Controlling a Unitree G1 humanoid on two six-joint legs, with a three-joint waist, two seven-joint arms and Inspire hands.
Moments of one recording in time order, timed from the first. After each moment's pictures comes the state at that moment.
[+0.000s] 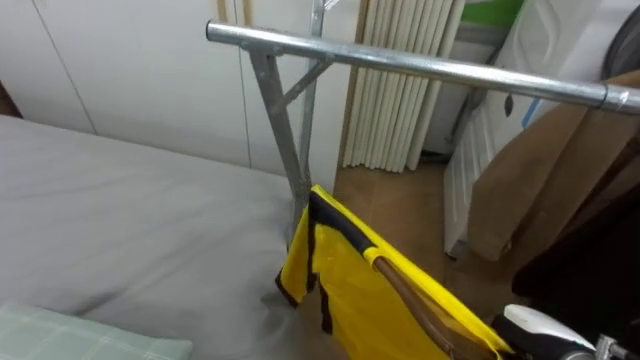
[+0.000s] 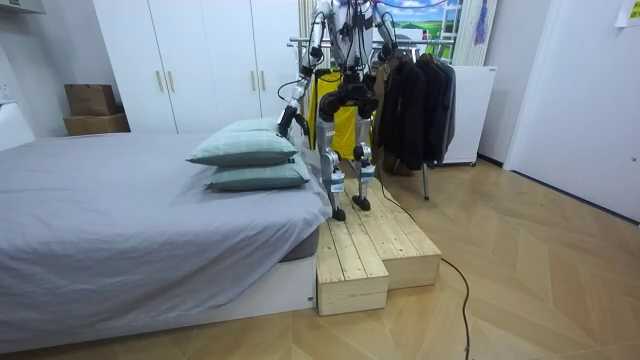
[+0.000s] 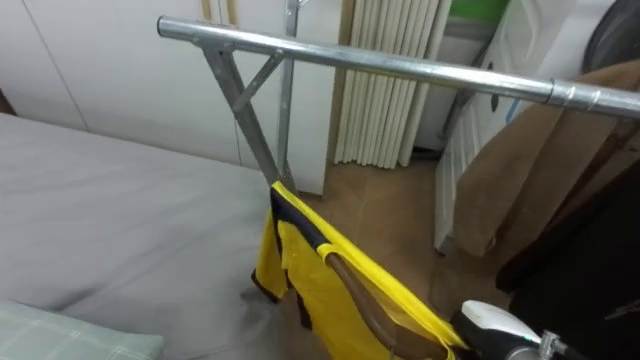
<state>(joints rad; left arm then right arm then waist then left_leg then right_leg) 0.17 0.35 0.10 1.08 0.68 0.35 -0.01 0.07 -0.47 0.09 0.17 -0.80 0.15 0.47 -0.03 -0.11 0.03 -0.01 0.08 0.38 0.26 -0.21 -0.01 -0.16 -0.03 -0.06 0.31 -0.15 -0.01</state>
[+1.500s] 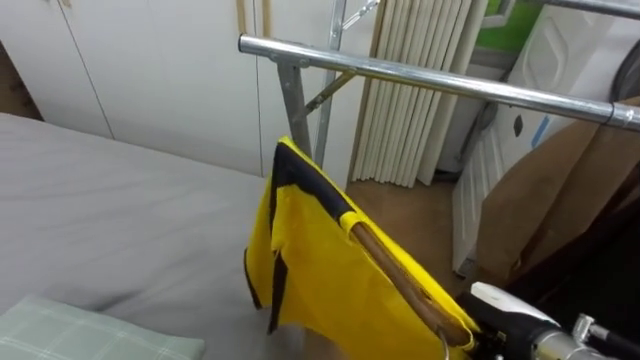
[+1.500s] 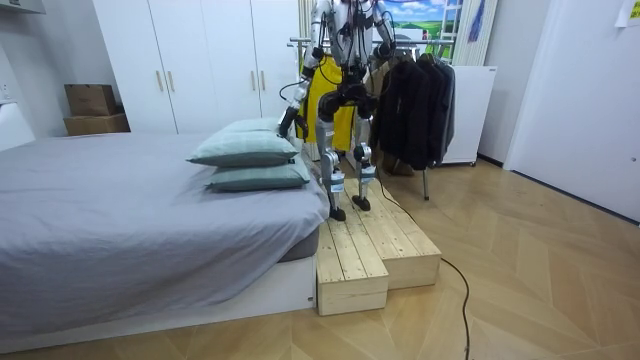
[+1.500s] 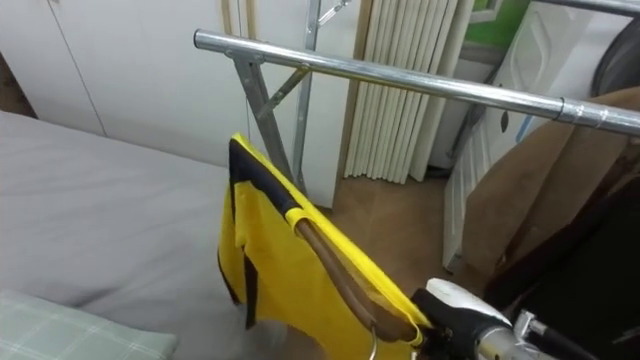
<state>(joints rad) 0.19 0.31 0.11 1.09 0.68 0.35 0.09 0.07 -0.44 0.08 -0.01 -0.61 0.15 0.62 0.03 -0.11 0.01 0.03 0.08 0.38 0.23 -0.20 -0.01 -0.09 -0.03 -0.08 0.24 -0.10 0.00</state>
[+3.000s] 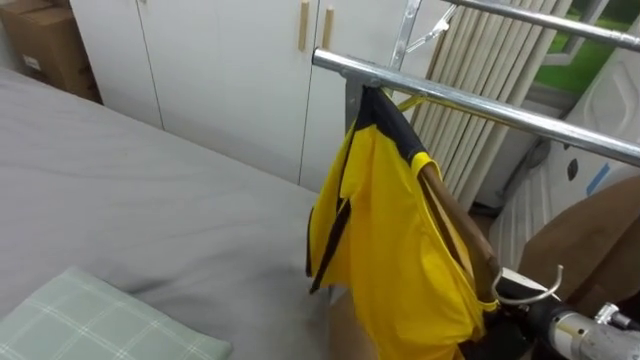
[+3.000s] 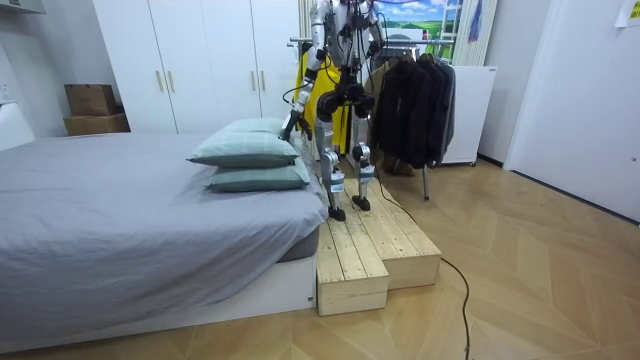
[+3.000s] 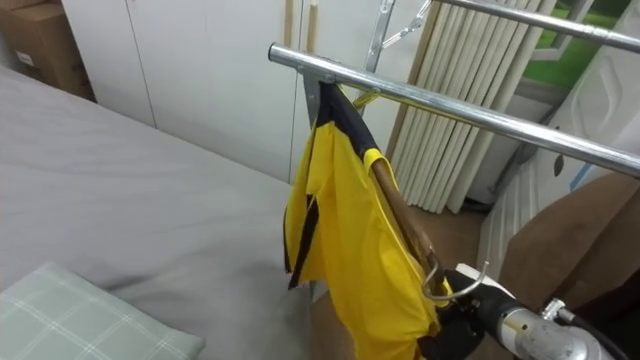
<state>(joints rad) 0.21 0.30 0.16 1.08 0.67 0.27 0.15 -0.13 -0.50 0.06 0.38 -0.28 0.12 0.52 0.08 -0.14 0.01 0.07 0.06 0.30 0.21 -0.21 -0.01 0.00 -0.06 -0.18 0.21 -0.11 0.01</state>
